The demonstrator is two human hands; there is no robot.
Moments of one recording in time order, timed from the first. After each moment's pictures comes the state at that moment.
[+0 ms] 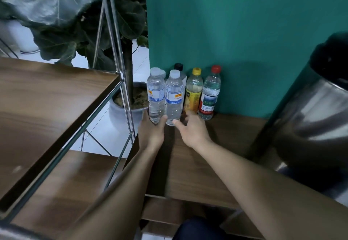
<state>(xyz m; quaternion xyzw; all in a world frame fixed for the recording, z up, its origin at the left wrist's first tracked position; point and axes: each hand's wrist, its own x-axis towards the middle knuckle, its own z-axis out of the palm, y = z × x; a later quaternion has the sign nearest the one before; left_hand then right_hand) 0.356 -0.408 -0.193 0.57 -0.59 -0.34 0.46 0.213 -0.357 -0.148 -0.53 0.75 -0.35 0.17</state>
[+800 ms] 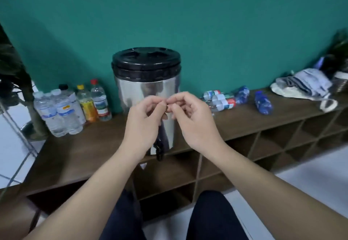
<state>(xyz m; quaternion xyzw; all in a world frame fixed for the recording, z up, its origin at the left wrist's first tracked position) 0.175 -0.041 -0.003 0.20 -0.74 -0.48 0.43 0.058 0.074 0.009 -0.51 0.61 -0.61 0.05</state>
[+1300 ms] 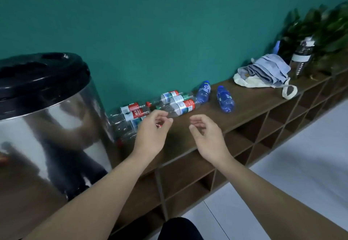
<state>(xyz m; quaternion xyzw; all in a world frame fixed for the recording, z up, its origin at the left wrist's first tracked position) -0.096 -0.029 -0.090 0.23 -0.82 -0.41 0.32 -0.208 0.136 -0.116 -0.32 0.77 -0.55 0.01</state>
